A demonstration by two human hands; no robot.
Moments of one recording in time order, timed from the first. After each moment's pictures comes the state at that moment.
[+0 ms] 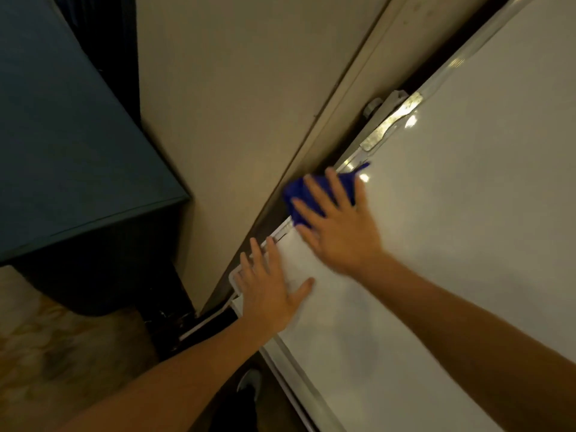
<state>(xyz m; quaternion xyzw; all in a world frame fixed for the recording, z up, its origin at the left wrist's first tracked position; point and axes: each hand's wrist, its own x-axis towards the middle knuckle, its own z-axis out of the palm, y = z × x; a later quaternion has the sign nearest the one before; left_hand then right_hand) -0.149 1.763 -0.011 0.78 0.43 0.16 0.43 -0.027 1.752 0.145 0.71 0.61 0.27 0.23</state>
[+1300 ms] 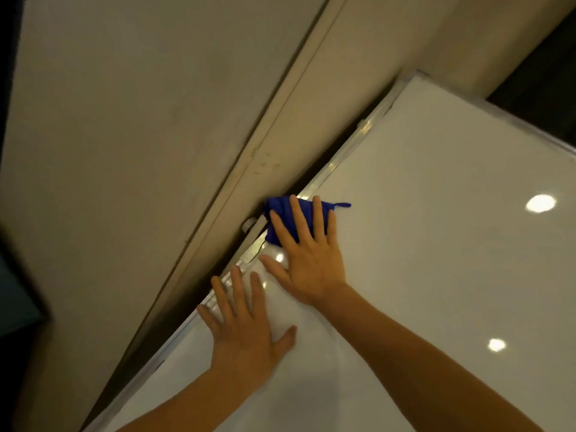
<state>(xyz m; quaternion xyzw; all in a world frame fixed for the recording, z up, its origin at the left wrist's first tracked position) -0.030 1.770 0.143 0.87 0.33 0.20 0.31 0.075 1.753 0.281 0.76 0.53 0.35 0.16</state>
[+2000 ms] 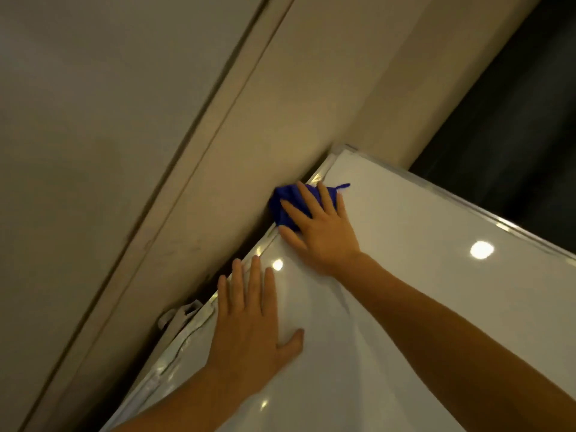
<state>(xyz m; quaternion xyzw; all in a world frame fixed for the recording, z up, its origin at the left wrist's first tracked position) 0.065 1.806 0.292 0.89 0.22 0.36 0.16 0.168 1.774 0.473 0.76 0.49 0.39 0.18</state>
